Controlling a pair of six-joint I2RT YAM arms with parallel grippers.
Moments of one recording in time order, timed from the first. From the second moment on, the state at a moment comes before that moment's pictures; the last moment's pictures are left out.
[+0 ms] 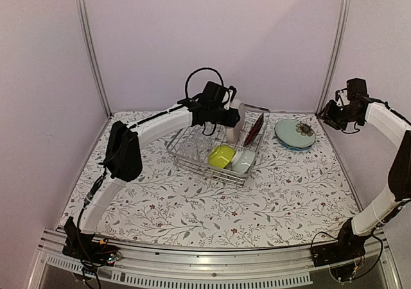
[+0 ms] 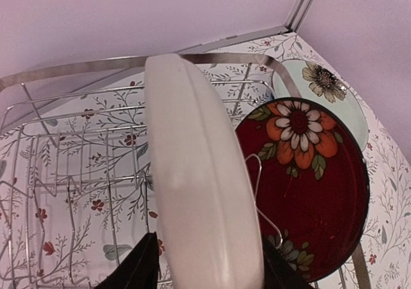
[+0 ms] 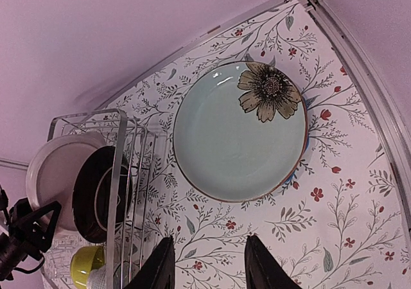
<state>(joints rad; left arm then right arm) -0.75 2.59 2.46 -0.44 -0.04 -0.23 -0.10 1.50 1.28 -0.53 -0.29 0.44</state>
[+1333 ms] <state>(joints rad) -0.76 2.46 2.32 -0.39 0.05 -0.26 -0.10 1.50 1.28 -0.53 -0.29 0.43</state>
